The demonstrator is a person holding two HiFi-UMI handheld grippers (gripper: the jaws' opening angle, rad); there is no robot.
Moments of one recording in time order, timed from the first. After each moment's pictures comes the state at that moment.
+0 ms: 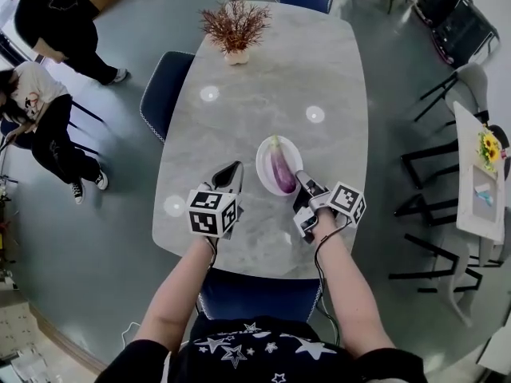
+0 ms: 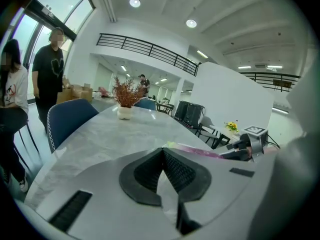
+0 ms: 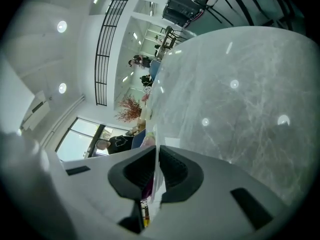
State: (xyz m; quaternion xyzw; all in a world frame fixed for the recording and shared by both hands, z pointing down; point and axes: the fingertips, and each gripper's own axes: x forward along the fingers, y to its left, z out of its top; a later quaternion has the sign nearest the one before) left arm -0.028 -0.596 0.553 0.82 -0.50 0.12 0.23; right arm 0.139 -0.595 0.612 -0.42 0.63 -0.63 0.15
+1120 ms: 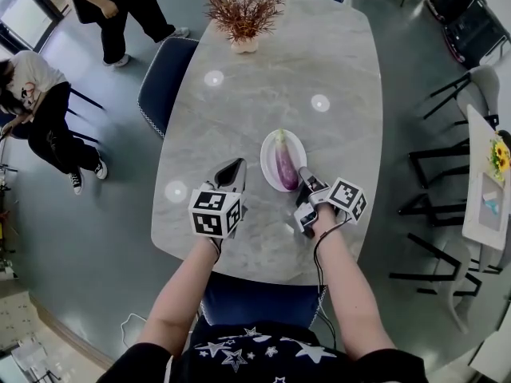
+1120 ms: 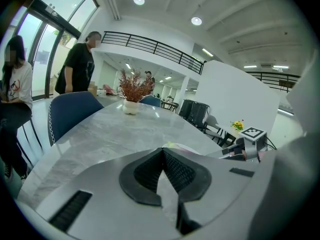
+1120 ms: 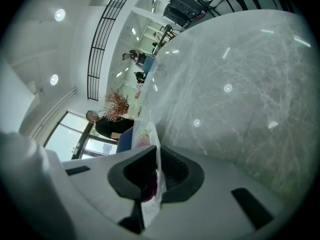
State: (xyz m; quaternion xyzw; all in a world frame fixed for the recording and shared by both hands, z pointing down) left arm -0.039 -0.615 0.584 0.81 -0.52 0.12 0.25; right arm 0.131 -0.621 0.662 -0.45 0.62 -0.63 0.10
